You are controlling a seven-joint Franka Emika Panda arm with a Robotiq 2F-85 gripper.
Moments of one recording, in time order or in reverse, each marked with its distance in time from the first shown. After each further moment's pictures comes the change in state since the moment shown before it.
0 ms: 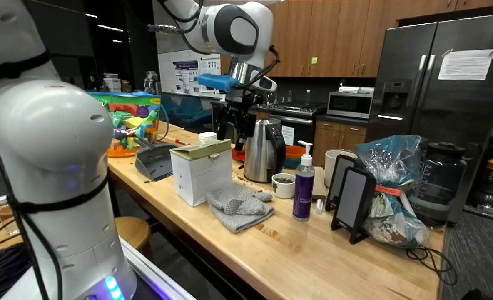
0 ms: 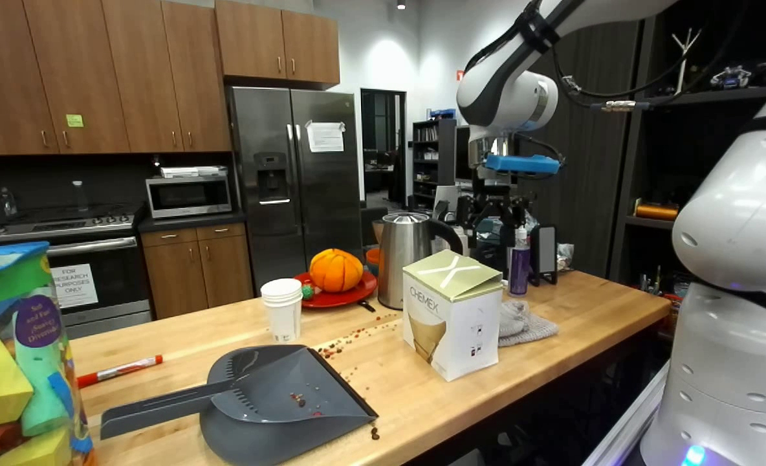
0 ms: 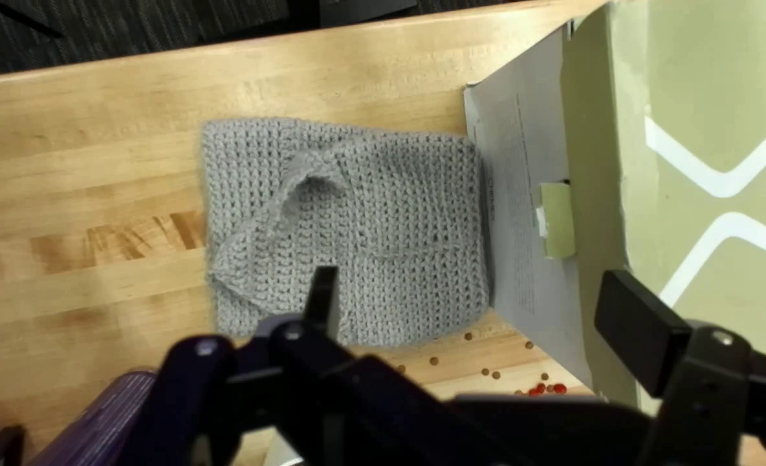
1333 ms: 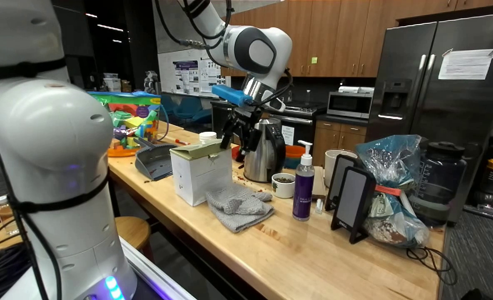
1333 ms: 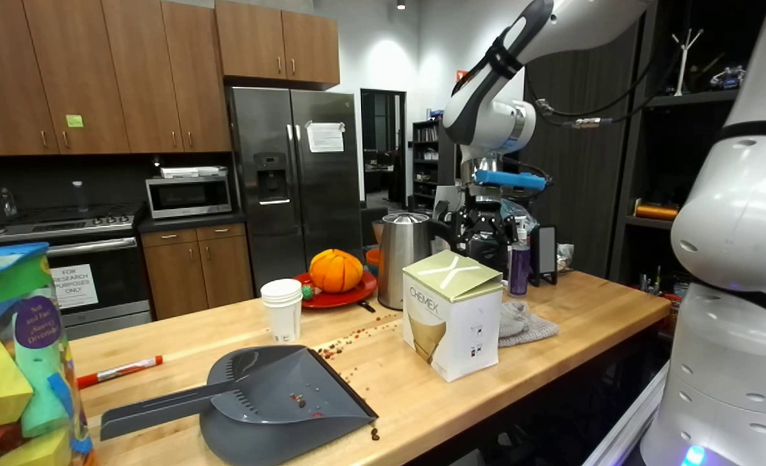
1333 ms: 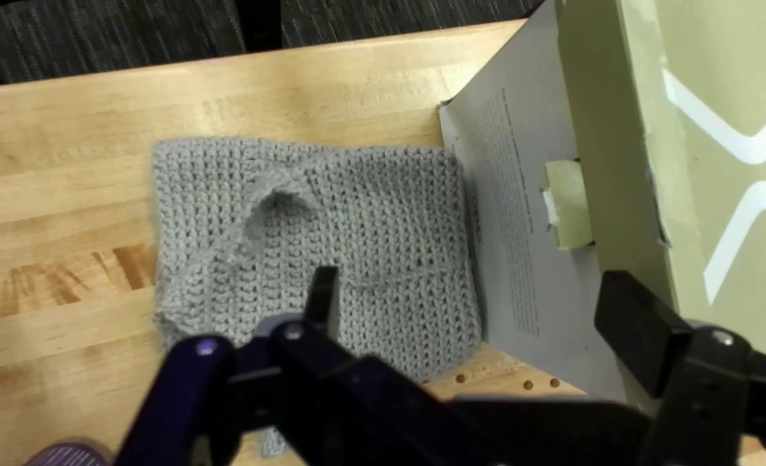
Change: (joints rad) arm -0.004 0.202 -0.030 0.113 0.104 -0.068 -0.084
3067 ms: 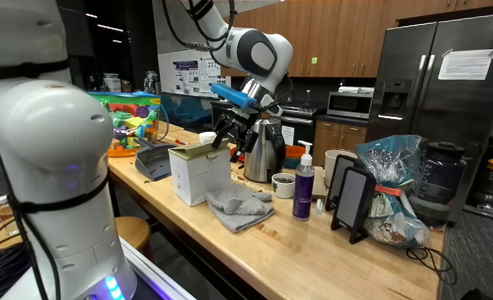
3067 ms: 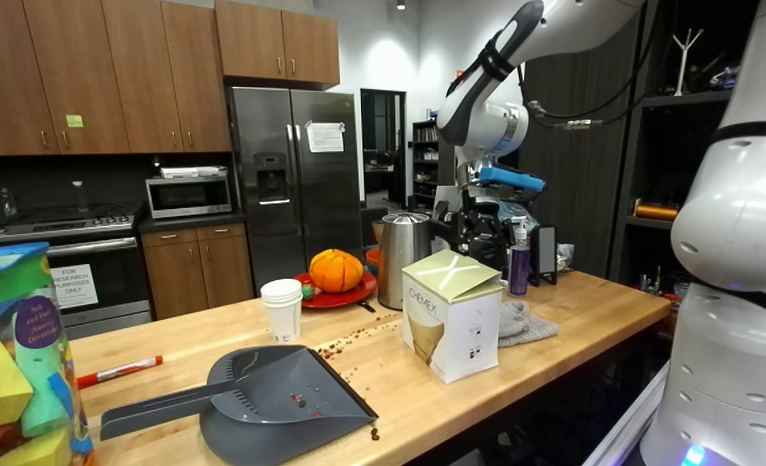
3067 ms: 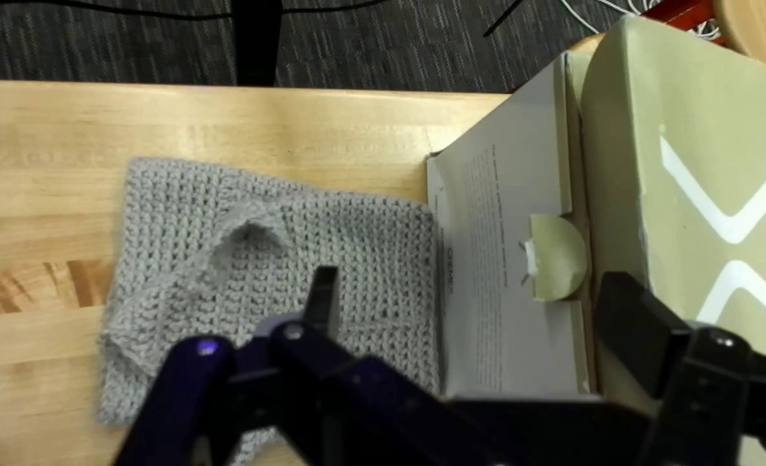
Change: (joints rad) arm 0.002 0.041 0.009 0.039 0.022 -0.108 -0.141
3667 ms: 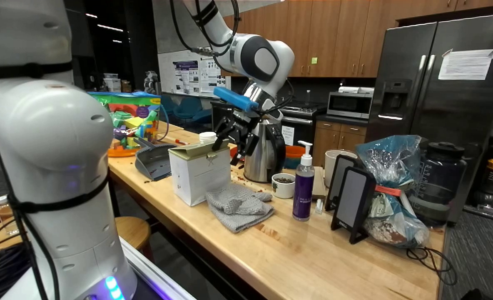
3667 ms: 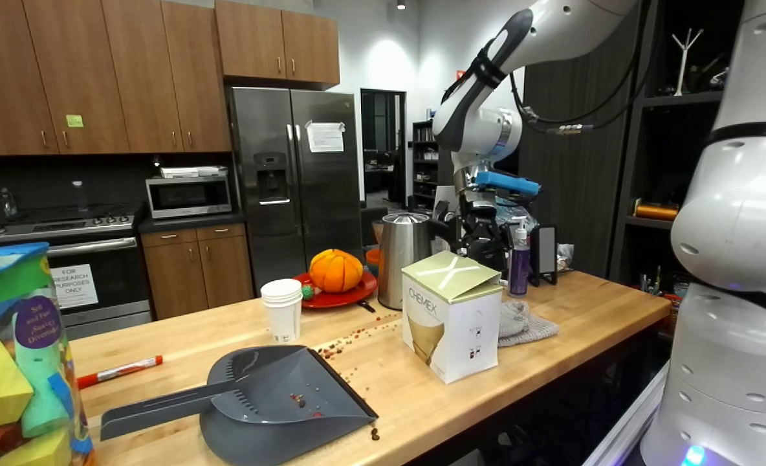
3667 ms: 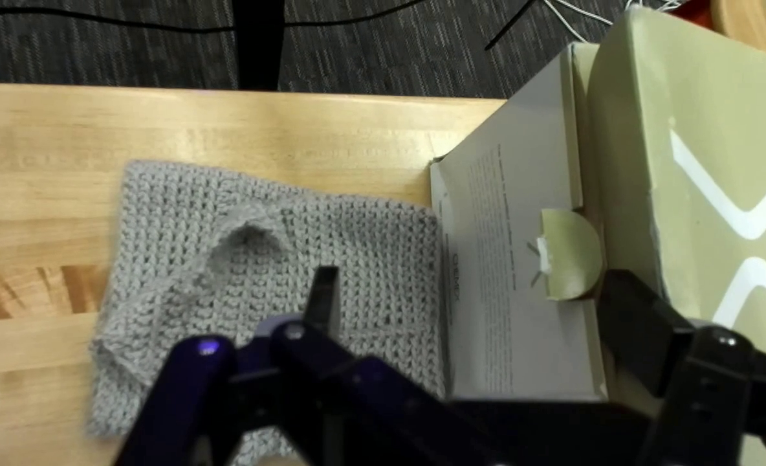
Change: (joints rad) arm 0.000 0.050 0.004 0.031 0.000 -0.020 -0.001
